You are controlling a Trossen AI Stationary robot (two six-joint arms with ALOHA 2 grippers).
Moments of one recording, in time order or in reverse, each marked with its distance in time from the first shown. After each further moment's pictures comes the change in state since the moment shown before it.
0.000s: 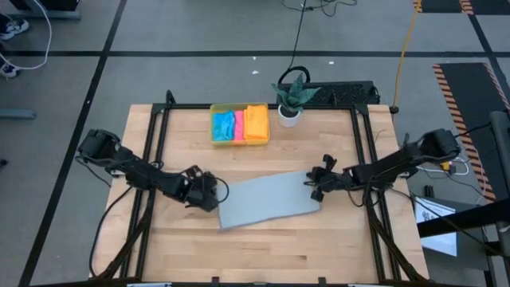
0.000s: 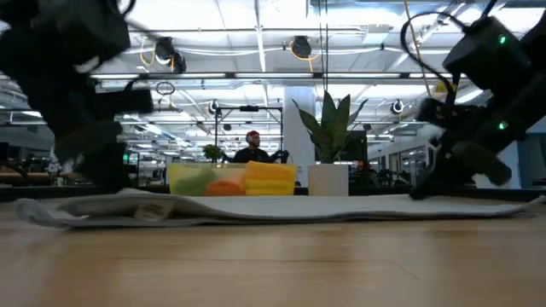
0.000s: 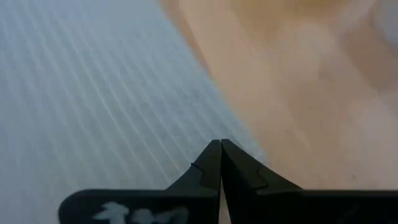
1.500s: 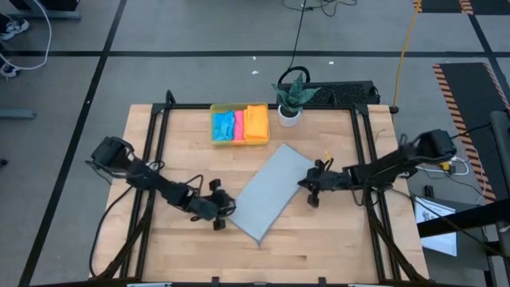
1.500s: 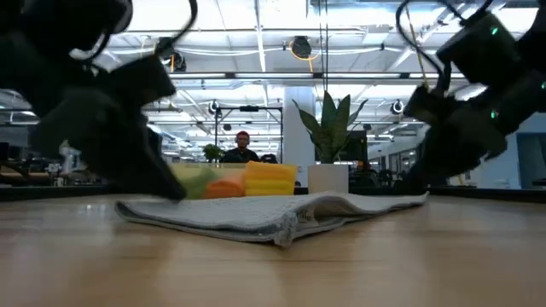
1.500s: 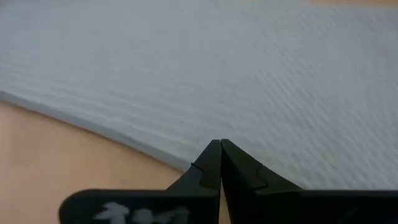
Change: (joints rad) left arm -0.082 0.188 -0.011 0.633 0.088 0.360; right arm -0.024 0.076 0.003 0.245 -0.212 0.080
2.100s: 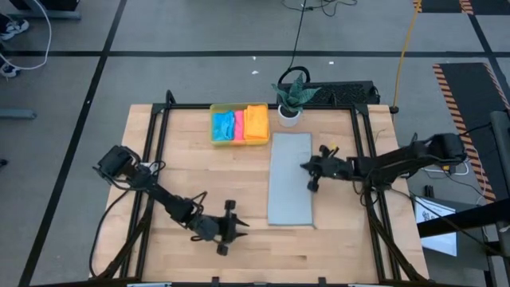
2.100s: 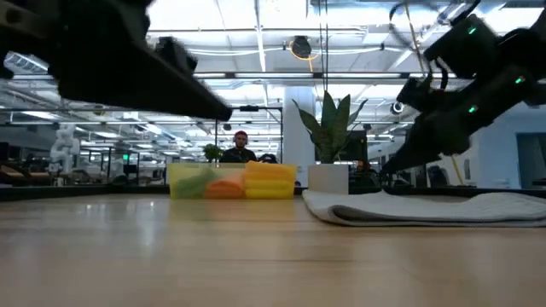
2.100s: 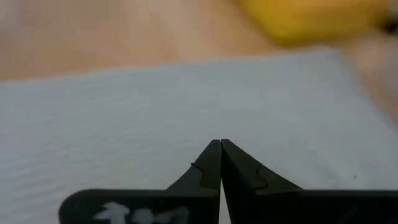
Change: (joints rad) left arm -0.139 0.112 0.210 0.166 0.001 0.339; right arm -0.164 -0.149 0.000 -0.082 0.034 -0.233
